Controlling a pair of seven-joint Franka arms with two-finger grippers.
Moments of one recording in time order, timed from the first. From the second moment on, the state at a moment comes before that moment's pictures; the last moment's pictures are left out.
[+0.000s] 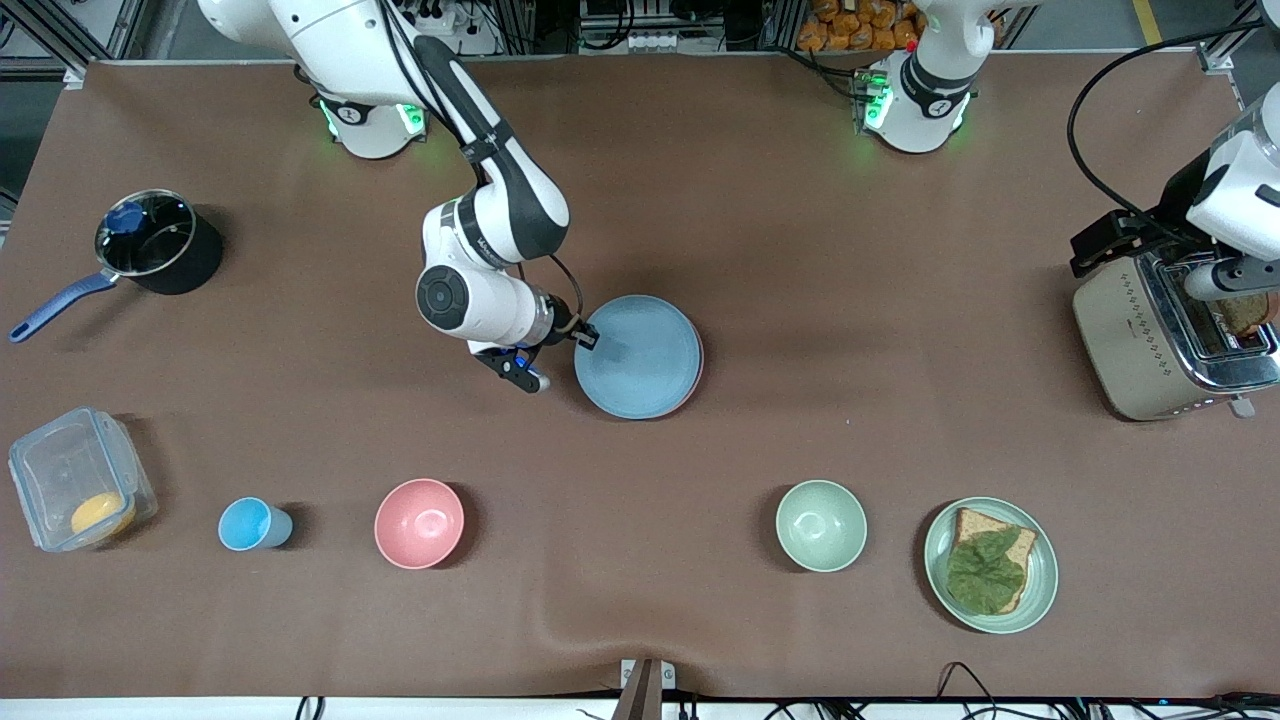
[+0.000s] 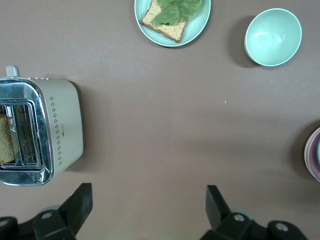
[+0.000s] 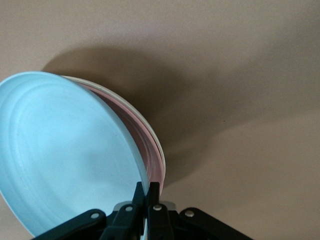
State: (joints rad) left arm 0.10 -0.01 -0.18 -1.61 0.04 1.57 -0.19; right arm 0.68 0.51 -0.09 -1.85 0.65 2.25 0.75
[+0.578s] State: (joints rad) left arm 0.10 -0.01 -0.18 -1.60 0.04 1.57 -0.19; right arm 0.62 0.36 -0.19 -1.81 0.57 1.98 0.74
